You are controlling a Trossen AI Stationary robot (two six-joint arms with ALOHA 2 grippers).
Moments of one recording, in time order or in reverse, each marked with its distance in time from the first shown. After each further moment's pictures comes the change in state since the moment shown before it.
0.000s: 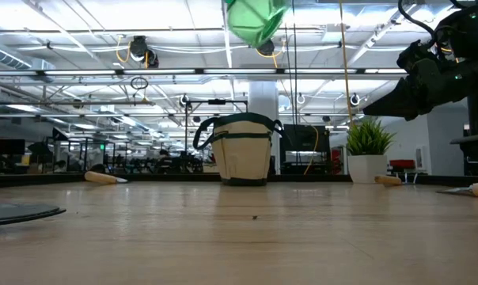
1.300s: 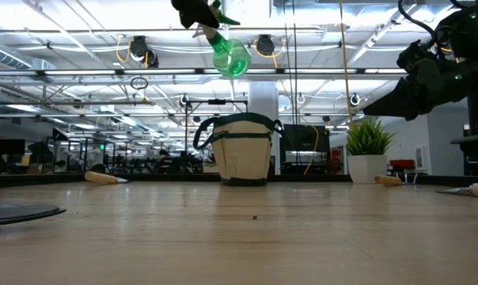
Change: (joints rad) left arm 0.524 0.000 0.000 0.200 -0.041 -0.243; right arm 0.000 0.000 0.000 0.000 0.000 -0.003
